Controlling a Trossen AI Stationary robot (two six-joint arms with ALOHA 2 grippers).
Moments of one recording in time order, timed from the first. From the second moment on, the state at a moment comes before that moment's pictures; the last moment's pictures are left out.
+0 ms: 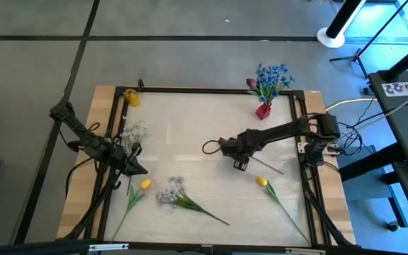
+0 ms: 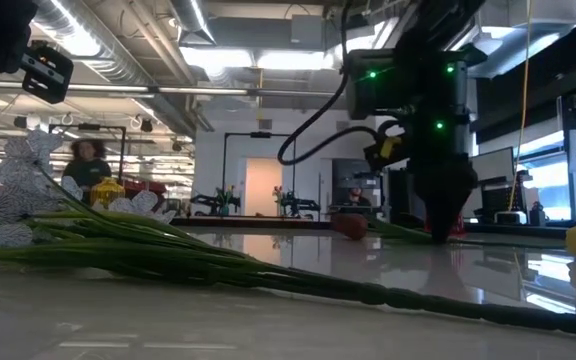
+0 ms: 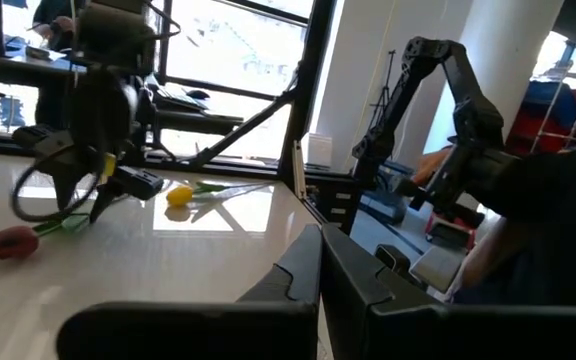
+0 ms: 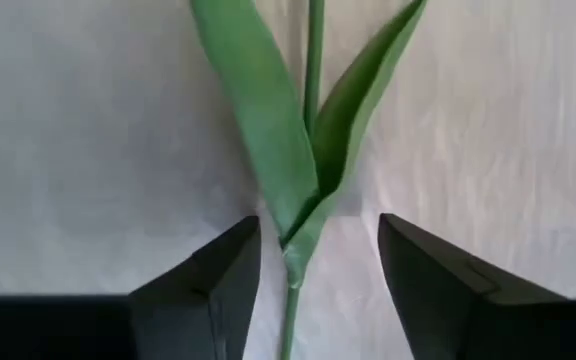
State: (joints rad) left arm -0.69 0.17 0.01 0.22 -0.38 -0.20; right arm -0.01 1.82 1.10 -0.87 0.22 0.37
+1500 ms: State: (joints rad) left arm -0.69 0.17 0.01 0.22 -0.38 -0.20; right arm 0.34 0.76 0.68 -0.47 1.52 0.35
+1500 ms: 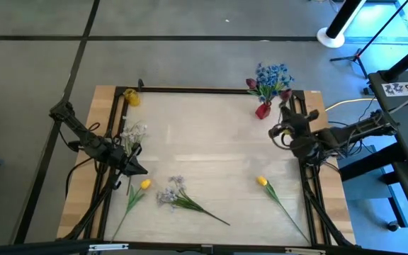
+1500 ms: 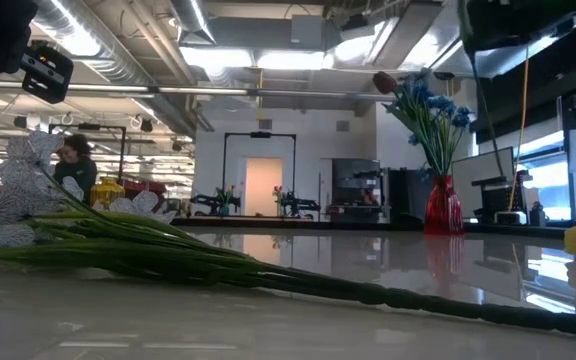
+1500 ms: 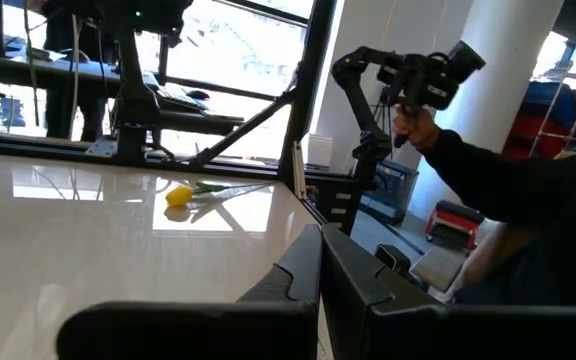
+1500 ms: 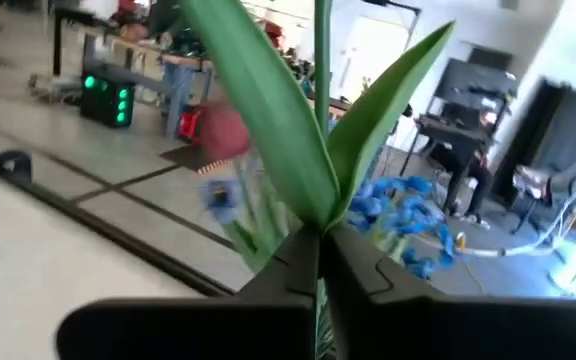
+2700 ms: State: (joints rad) left arm -0.69 0.17 0.01 0.22 -0.38 -0.20; right arm -0.38 0.67 0.38 0.59 0.84 -0.18
